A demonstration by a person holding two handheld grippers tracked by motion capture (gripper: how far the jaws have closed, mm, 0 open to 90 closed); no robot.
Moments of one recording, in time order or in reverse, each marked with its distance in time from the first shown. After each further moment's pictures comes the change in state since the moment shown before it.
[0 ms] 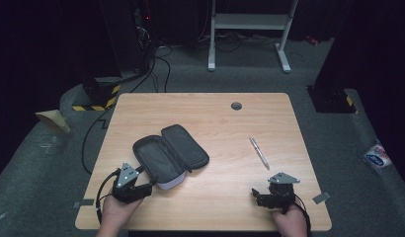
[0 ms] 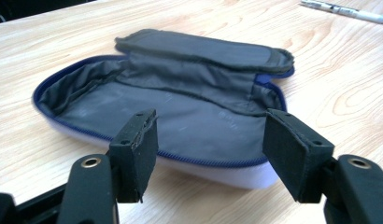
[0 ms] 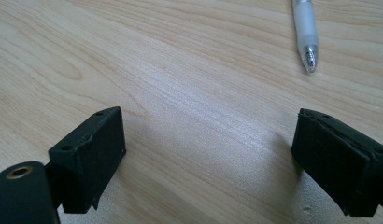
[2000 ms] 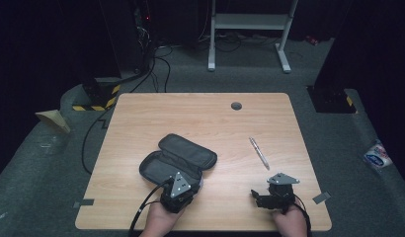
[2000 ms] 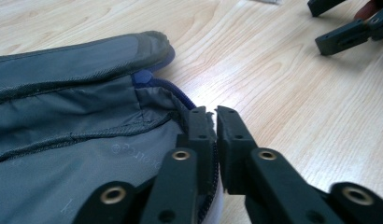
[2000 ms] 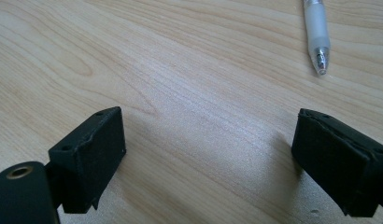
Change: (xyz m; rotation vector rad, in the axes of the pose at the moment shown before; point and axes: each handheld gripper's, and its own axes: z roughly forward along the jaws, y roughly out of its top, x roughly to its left) left arm -0.108 0.012 0.060 0.047 -0.224 0.090; right arm 0.001 0.000 0.000 -0.001 0.024 -0.025
